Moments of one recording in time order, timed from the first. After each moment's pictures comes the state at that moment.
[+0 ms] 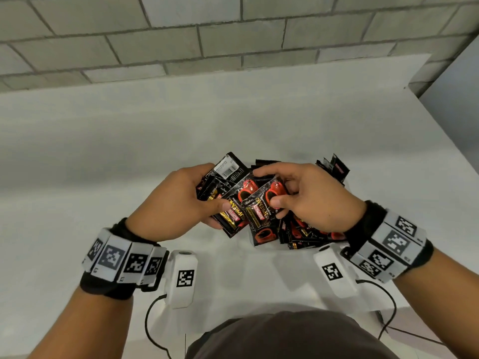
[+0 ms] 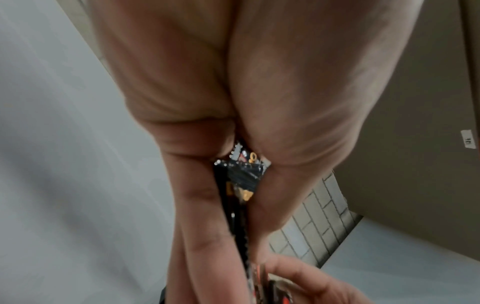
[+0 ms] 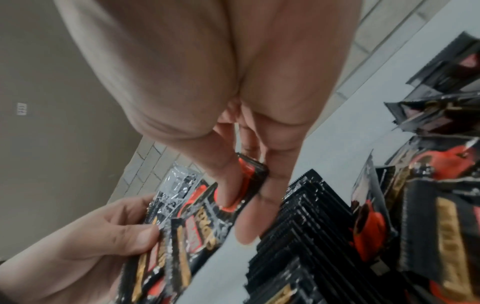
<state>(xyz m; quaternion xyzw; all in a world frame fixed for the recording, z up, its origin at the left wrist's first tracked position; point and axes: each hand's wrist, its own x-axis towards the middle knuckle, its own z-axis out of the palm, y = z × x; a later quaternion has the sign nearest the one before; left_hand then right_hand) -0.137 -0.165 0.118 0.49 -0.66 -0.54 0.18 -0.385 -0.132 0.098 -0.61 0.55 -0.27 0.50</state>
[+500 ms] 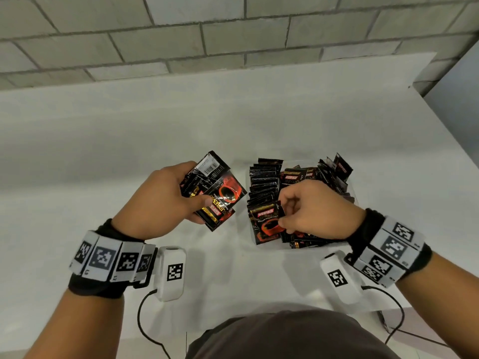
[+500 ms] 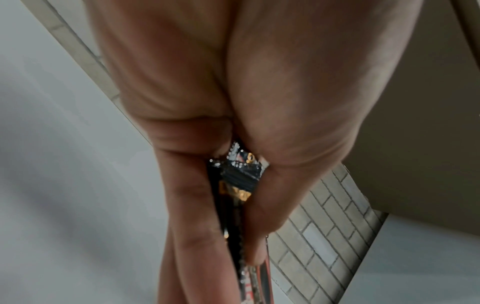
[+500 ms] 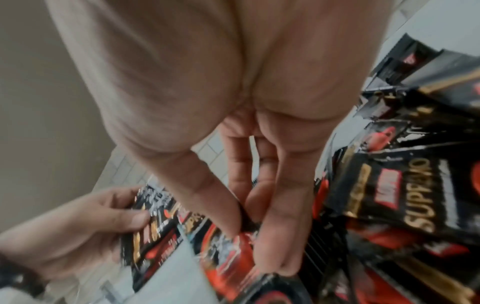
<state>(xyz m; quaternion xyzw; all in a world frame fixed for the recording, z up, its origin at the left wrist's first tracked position) -0.115 -0.169 0.113 0.56 -0.65 -0.48 0.17 -0.393 -0.128 0.080 -0.66 0.60 -0.12 0.43</state>
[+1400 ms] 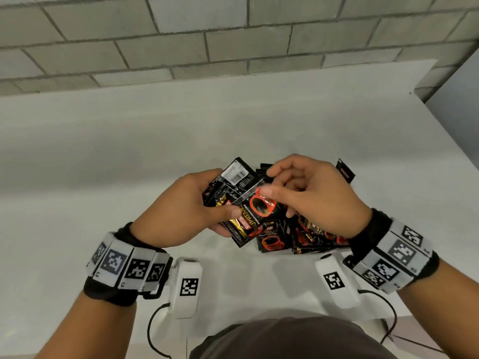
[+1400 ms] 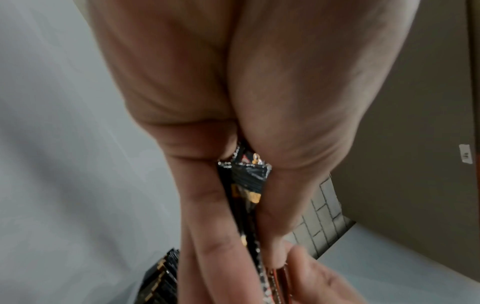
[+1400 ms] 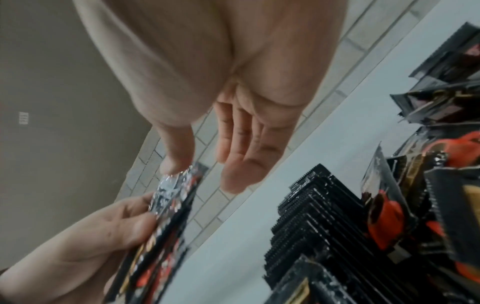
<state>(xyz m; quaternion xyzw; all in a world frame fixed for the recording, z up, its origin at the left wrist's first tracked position) -0.139 -0.160 0.118 0.46 -0.64 -0.58 0.20 -0.379 -0.130 0.109 -0.57 0.57 -0.36 0.47</state>
